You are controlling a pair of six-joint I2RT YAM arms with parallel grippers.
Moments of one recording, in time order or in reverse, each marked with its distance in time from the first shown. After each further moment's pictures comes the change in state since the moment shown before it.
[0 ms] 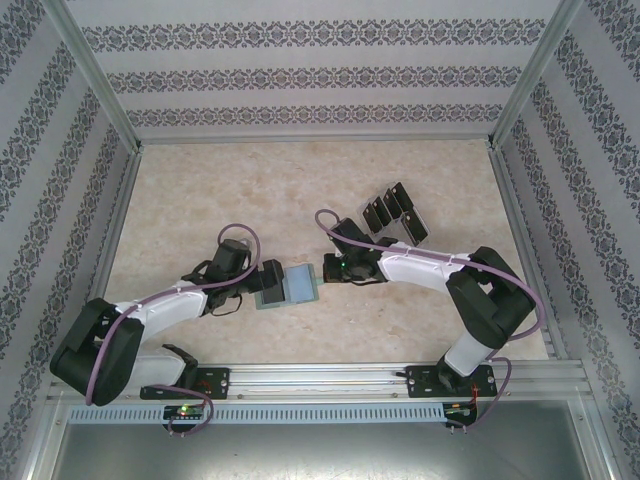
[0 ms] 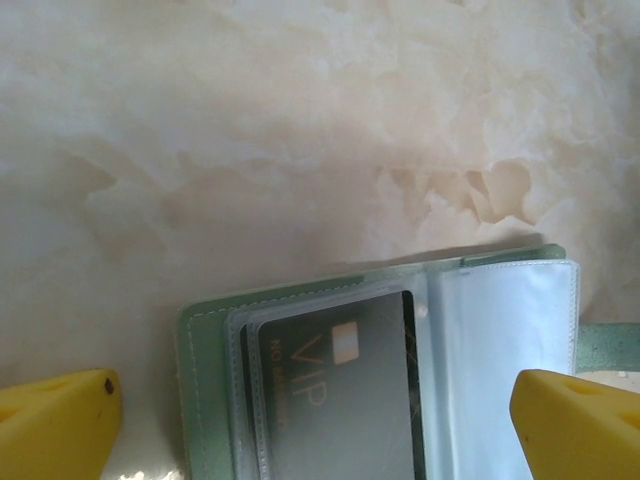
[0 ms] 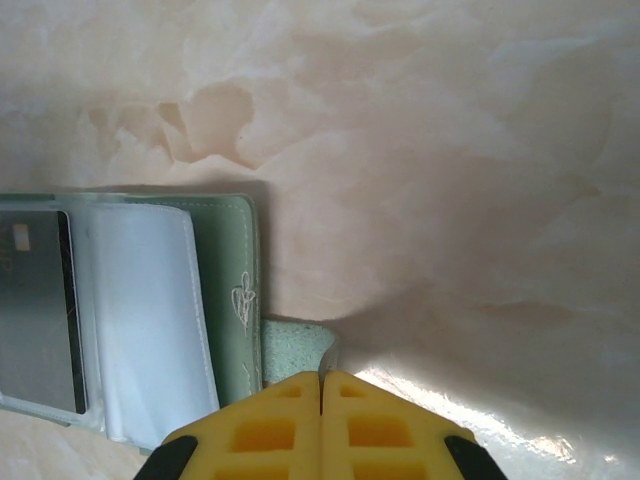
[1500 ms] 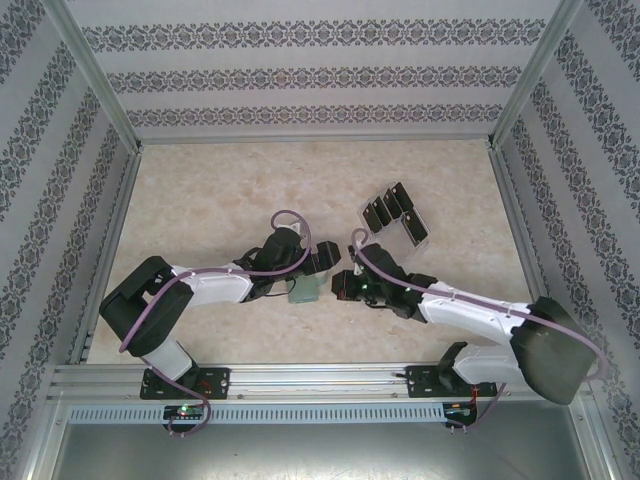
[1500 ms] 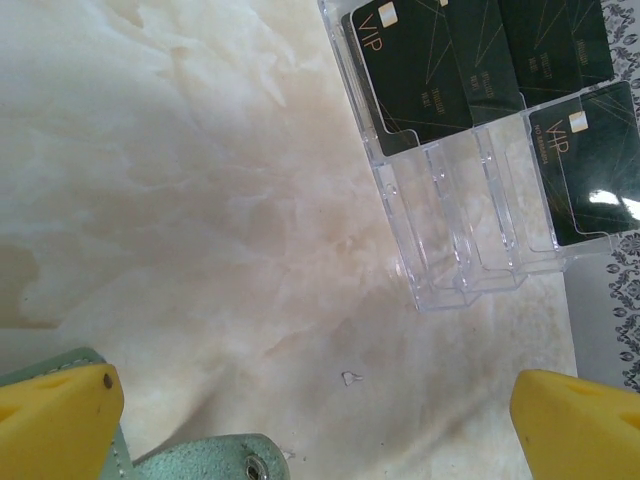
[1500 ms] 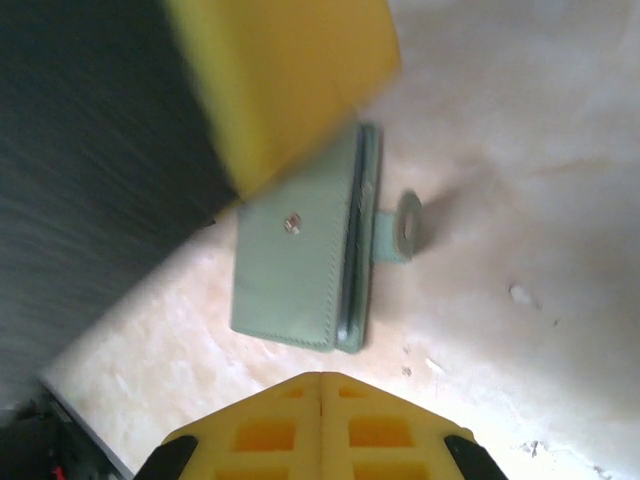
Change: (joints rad) left arm -0.263 0.337 0.256 0.368 0.003 -0.201; right arm 0.088 -0.393 -0.365 0.275 -0.014 0.192
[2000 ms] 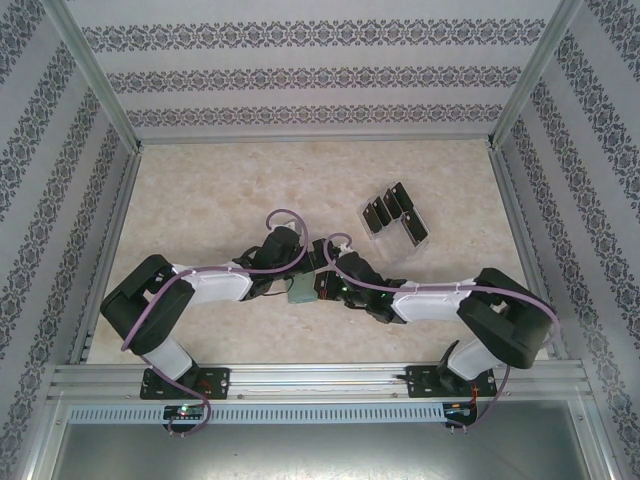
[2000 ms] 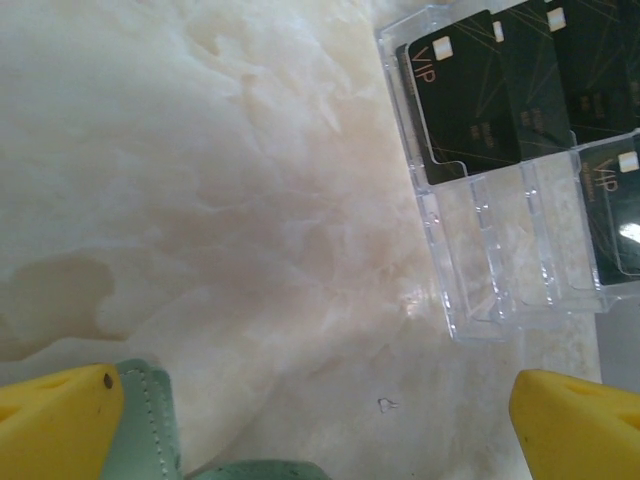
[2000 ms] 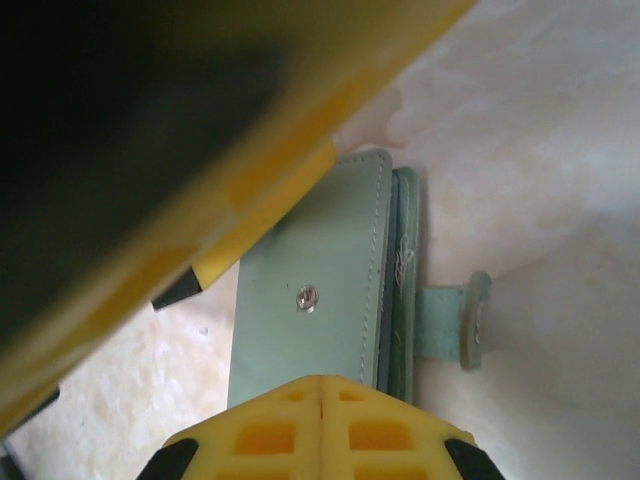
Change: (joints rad) left arm 0.016 0.009 0.003 -0.033 -0.053 -0.029; right arm 0.079 0.269 0.000 0.363 0.133 0.097
